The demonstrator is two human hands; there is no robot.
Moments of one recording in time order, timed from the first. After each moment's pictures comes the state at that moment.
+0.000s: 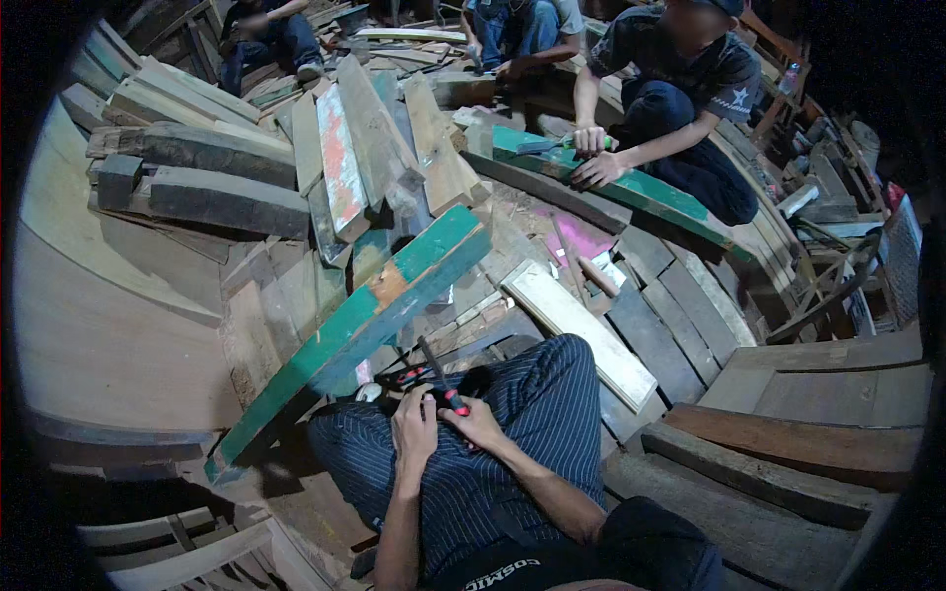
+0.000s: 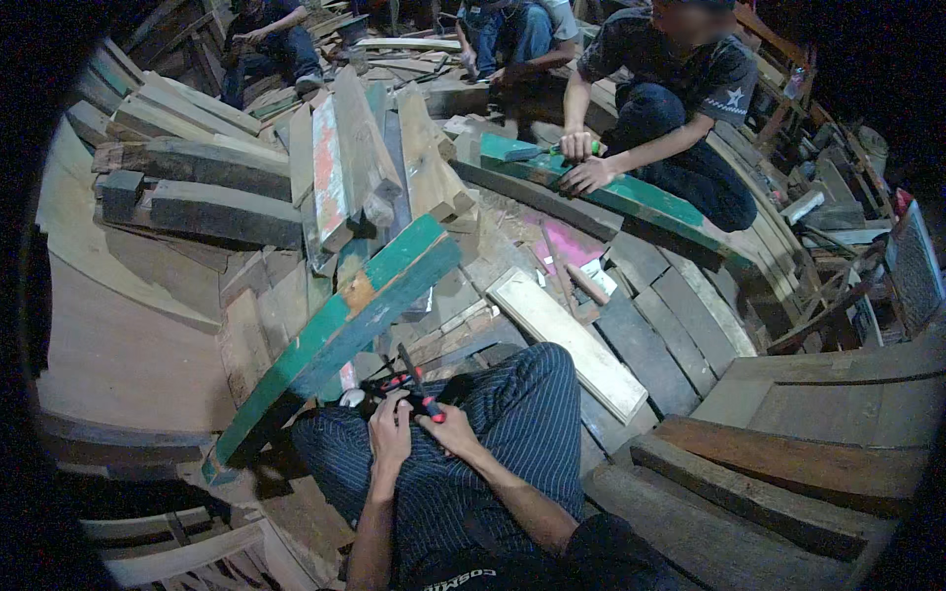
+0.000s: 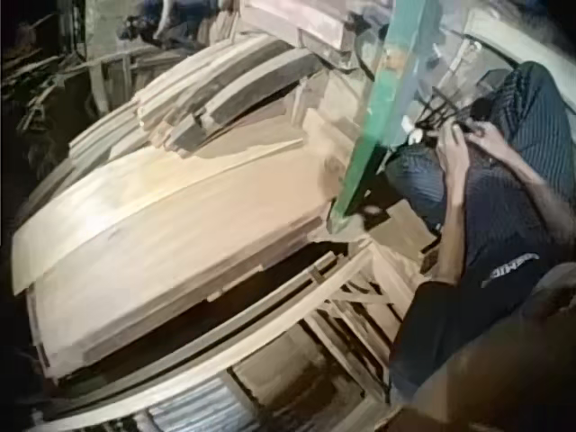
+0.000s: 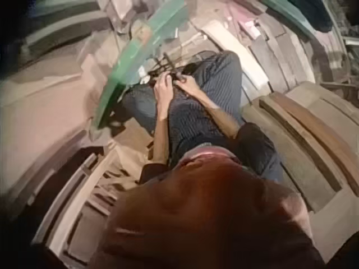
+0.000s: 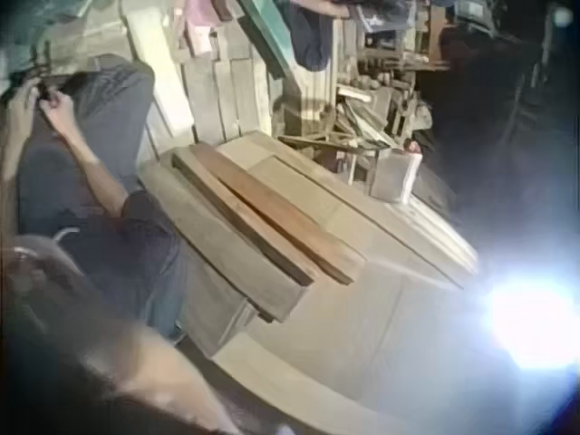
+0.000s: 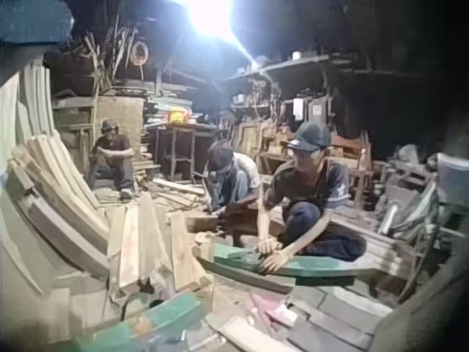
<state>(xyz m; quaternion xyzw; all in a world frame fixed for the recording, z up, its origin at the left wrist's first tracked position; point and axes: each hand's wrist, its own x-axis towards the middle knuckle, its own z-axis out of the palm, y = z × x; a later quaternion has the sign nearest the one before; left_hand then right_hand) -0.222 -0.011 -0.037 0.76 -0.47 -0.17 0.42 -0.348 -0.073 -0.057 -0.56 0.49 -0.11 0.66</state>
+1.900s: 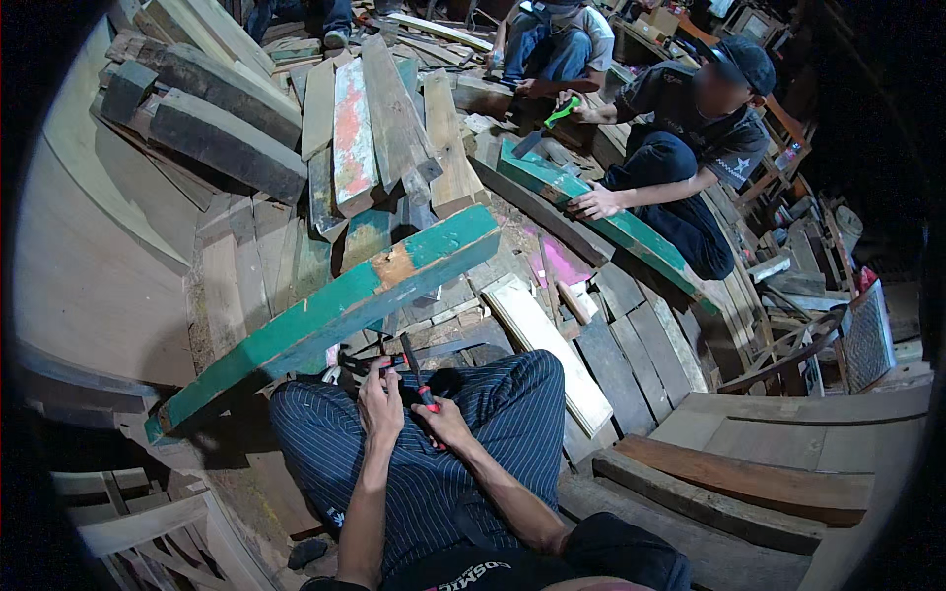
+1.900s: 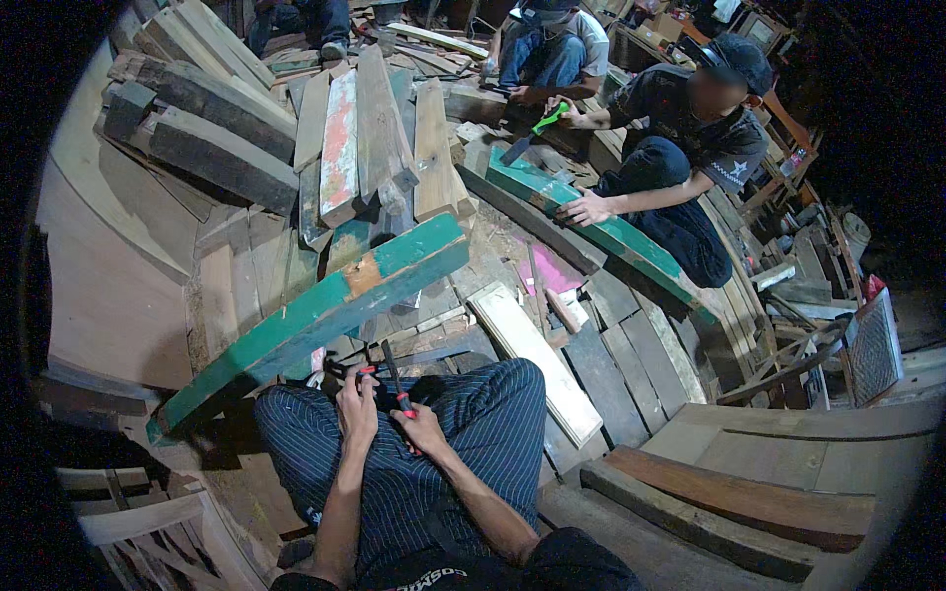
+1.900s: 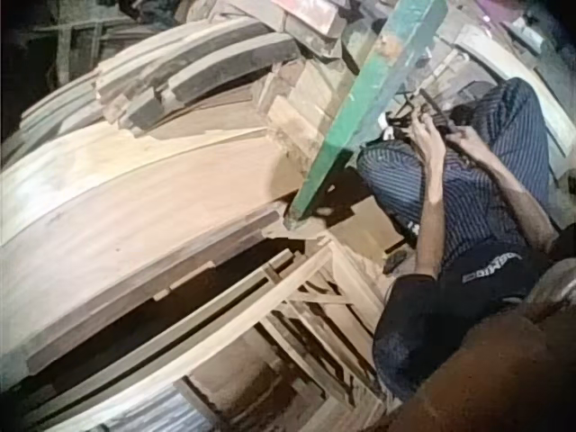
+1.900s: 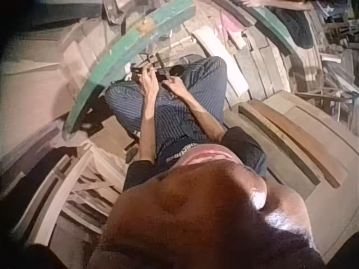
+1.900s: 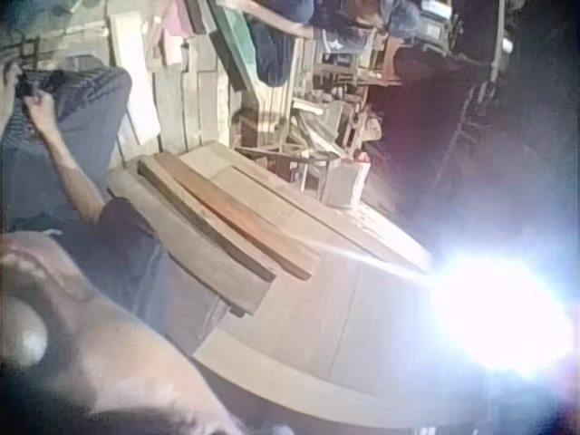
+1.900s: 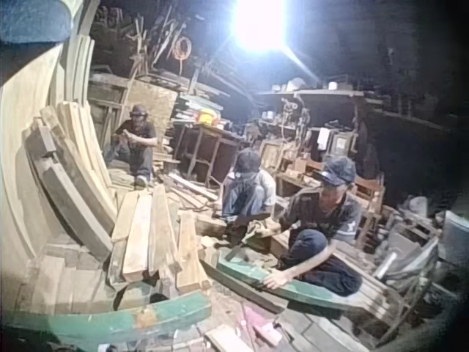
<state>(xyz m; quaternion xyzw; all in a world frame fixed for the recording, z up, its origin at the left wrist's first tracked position) -0.219 -0.031 -0.060 0.79 -0.29 -0.25 0.47 -0.351 -0.077 -0.082 -0.52 0.52 -0.06 0.68</state>
